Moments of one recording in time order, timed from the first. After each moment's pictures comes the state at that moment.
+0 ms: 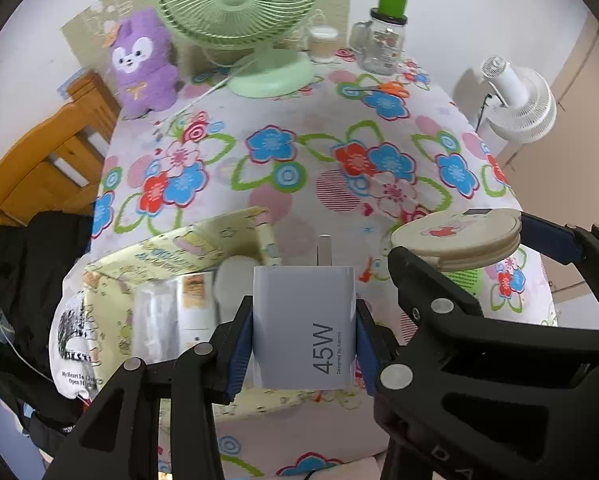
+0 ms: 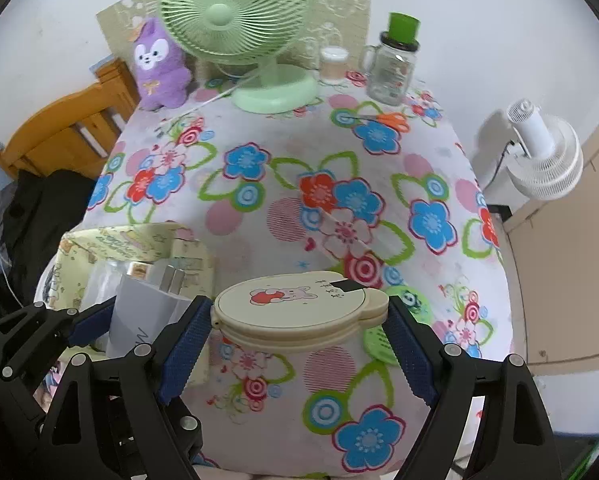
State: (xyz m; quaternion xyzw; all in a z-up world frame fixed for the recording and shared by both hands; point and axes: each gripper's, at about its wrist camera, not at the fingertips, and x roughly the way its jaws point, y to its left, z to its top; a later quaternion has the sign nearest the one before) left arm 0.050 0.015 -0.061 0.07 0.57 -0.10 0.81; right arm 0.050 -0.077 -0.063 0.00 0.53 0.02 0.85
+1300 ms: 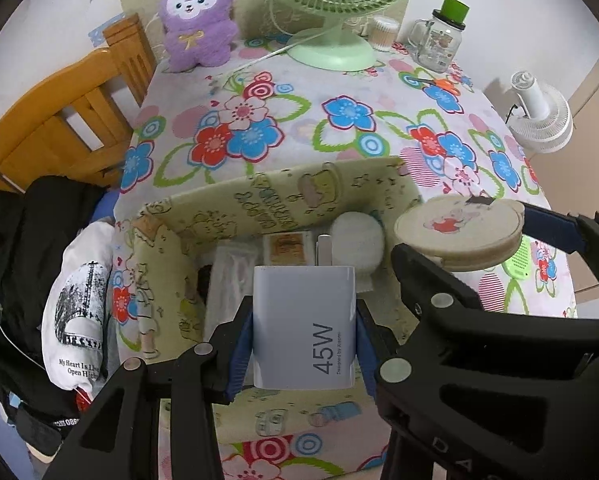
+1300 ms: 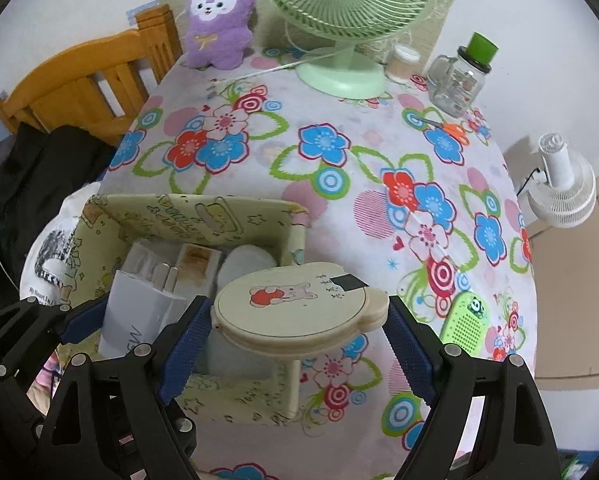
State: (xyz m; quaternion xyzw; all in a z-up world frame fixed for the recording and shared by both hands) left arm 0.051 0.128 -0.099 0.04 0.59 -0.10 0.80; right arm 0.062 0.042 -0.096 -0.07 0.55 0.02 0.83
